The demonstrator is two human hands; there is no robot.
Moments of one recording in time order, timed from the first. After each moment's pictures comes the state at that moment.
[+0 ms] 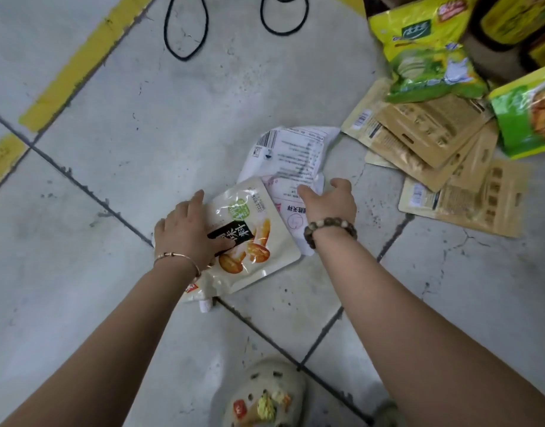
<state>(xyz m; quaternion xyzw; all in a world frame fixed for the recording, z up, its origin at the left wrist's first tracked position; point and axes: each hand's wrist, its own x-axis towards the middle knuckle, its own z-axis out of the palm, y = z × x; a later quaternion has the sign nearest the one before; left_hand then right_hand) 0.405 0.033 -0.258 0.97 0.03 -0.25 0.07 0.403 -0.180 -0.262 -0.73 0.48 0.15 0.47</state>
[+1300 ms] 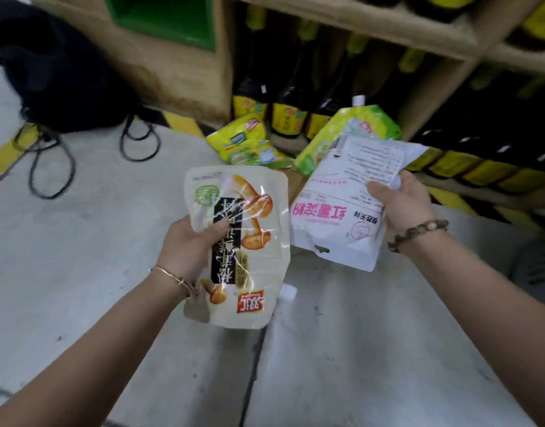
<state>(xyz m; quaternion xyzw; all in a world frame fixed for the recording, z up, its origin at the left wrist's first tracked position) 0.425 -0.153 -0.175 0.72 0.00 -0.25 0.64 0.315 -0.418 -0.139 -0.64 0.40 -0.23 0.61</state>
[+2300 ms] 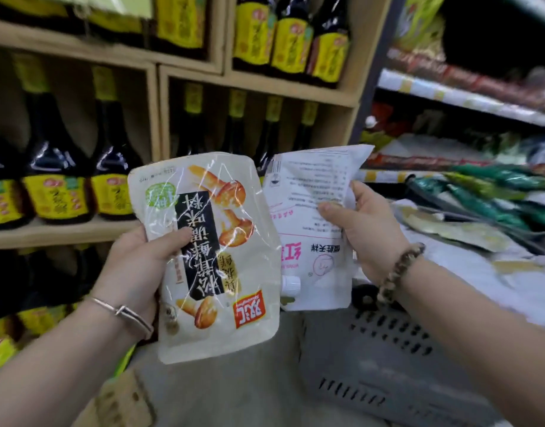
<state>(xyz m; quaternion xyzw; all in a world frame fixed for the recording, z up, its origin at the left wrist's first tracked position) 0.280 -0.416 0.055 0.49 -0.23 -0.36 0.76 0.075 -0.544 0.101 -0.66 0.31 -0.47 0.50</state>
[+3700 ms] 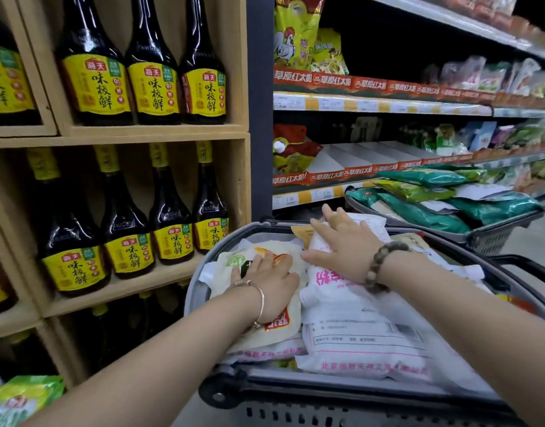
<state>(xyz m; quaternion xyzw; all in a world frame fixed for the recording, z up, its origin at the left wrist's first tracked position) 0.074 -0.639 0.075 0.64 -0.76 -0.03 -0.05 -0.088 -0.692 0.120 -0.86 0.51 -0.07 -0.02</state>
